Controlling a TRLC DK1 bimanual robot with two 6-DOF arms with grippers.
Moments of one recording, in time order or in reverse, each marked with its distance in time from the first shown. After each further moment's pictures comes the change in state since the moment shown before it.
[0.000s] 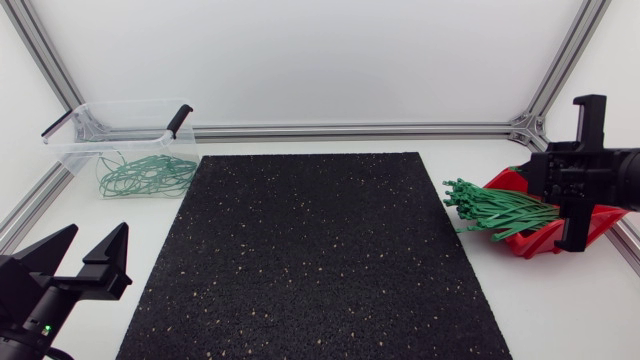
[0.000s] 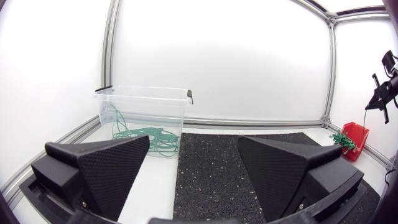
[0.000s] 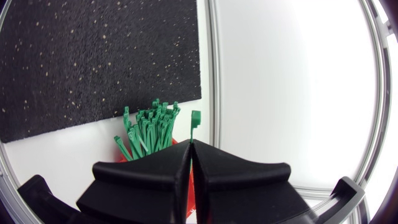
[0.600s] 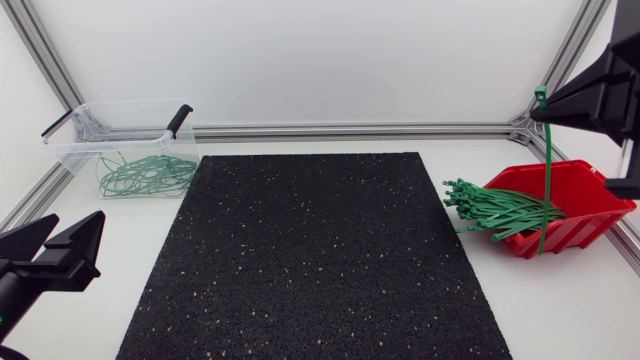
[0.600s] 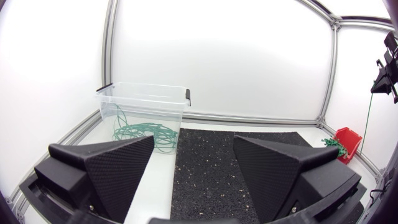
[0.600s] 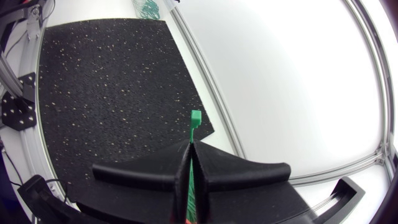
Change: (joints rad) left arm 0.032 0.095 0.248 -0.253 0.054 -0.031; right arm 0.183 0.118 0.553 -0.536 -0.109 0.511
